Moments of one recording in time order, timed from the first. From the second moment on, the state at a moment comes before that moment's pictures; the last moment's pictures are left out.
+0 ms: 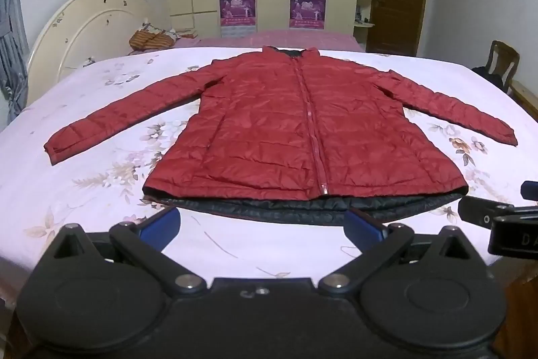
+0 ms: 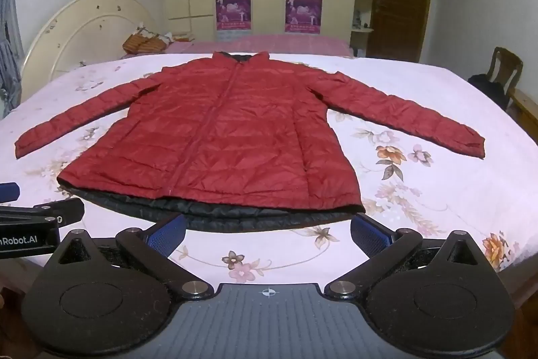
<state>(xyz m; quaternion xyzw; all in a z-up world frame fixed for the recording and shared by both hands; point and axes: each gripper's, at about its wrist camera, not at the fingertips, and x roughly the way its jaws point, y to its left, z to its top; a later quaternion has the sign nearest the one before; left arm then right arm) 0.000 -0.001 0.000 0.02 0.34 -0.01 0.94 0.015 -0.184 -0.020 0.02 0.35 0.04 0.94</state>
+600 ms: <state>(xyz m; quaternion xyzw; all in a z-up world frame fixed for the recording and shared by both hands) 0.000 0.002 0.005 0.02 0.34 0.00 0.94 0.016 -0.187 -0.017 0.03 0.35 0.04 0.94</state>
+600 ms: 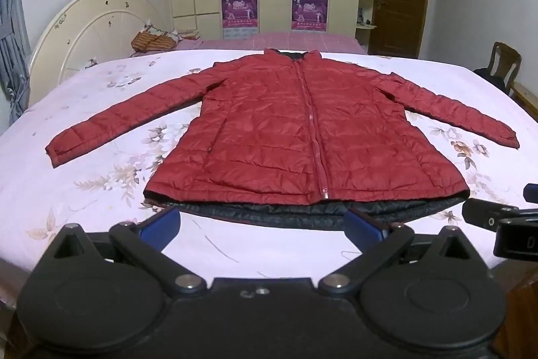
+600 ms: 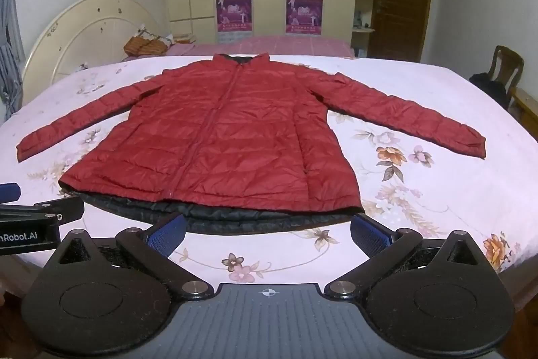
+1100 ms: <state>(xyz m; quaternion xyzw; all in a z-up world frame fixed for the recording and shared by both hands) 0.002 0.001 0.005 0.01 0.34 0.00 0.94 0.018 -0.186 -0.017 0.03 0.35 0.04 0.94</state>
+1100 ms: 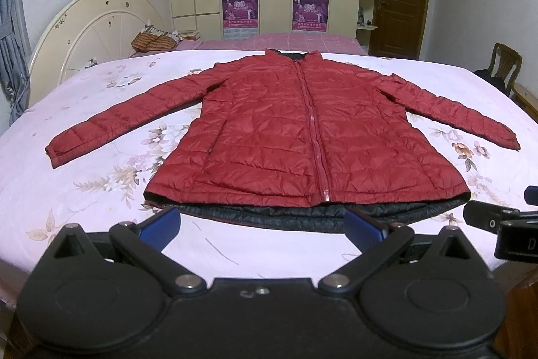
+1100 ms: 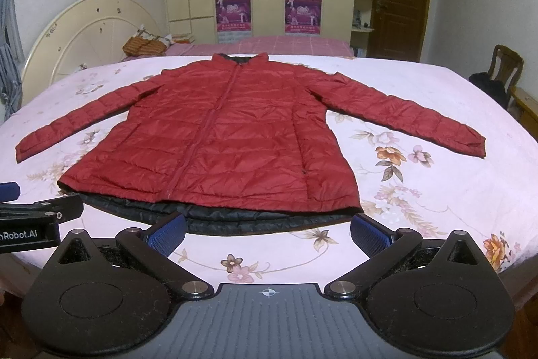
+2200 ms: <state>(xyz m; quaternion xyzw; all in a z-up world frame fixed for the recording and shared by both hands) 0.005 0.002 0.004 0.01 0.34 0.00 0.94 0.018 -0.187 -0.017 0.03 0.35 0.04 0.94</state>
